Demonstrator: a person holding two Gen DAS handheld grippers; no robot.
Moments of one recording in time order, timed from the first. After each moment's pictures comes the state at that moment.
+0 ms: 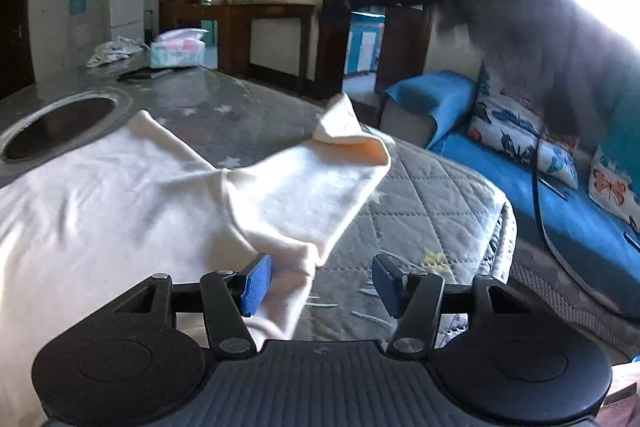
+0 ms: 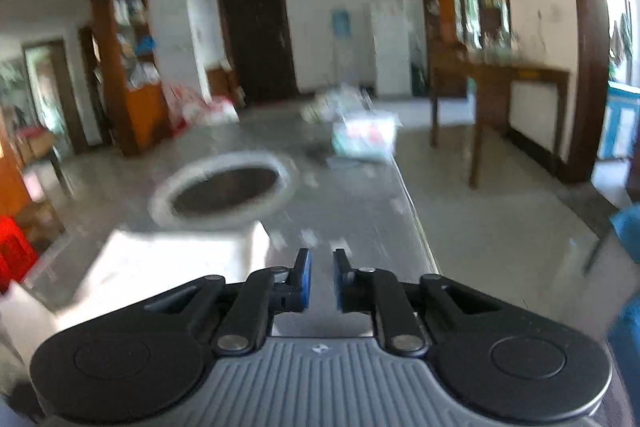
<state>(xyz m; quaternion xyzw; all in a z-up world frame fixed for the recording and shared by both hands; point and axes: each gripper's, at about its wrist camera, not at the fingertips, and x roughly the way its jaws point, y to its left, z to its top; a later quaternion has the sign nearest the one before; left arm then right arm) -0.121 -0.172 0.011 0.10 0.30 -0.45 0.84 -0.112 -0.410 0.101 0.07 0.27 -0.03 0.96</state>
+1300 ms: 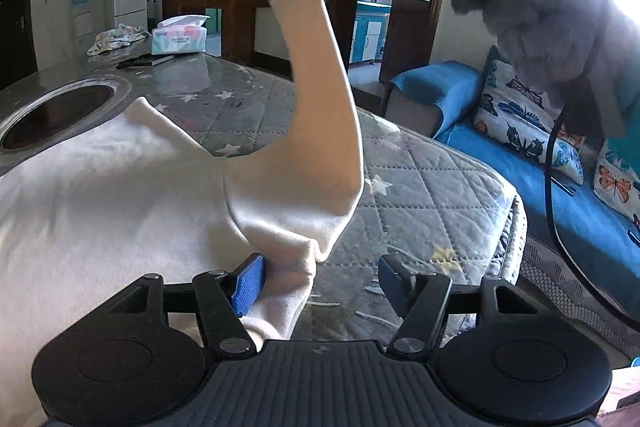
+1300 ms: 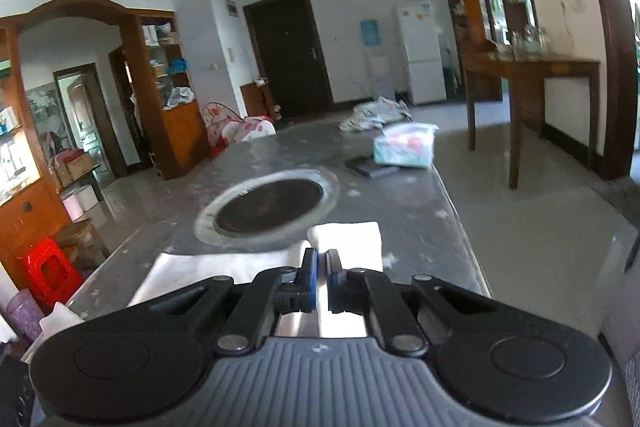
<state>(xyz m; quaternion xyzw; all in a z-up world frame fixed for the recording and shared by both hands) -0.119 -0.182 0.002 0.11 0.32 -0.44 0.83 -0.119 -0.404 0.116 0.11 0.23 0.04 0.97</state>
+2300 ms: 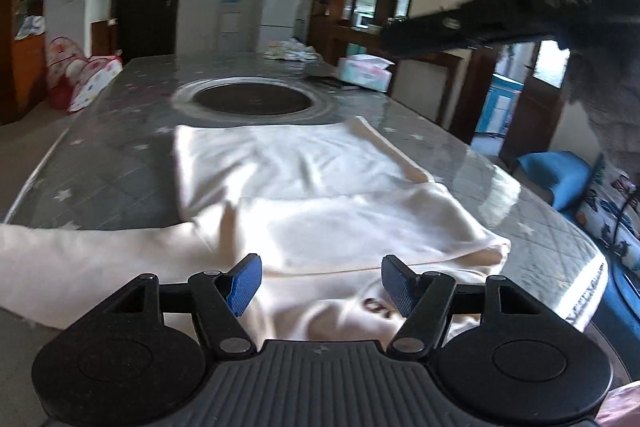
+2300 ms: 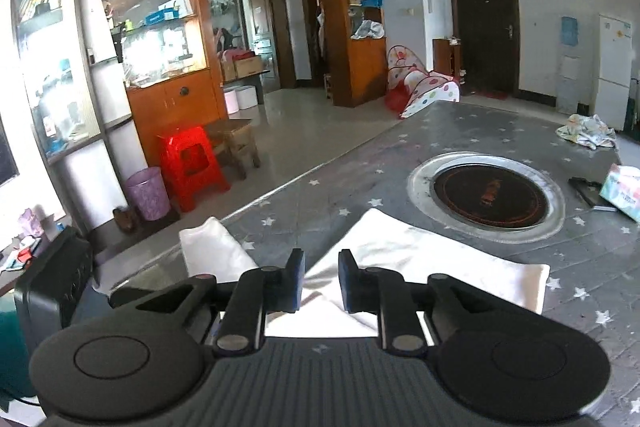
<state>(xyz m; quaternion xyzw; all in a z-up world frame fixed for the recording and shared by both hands) -0.107 -0.024 0.025 0.01 0.30 -0.26 0.92 -0.094 -0.228 0.136 -0.03 0.27 0.30 0.91</state>
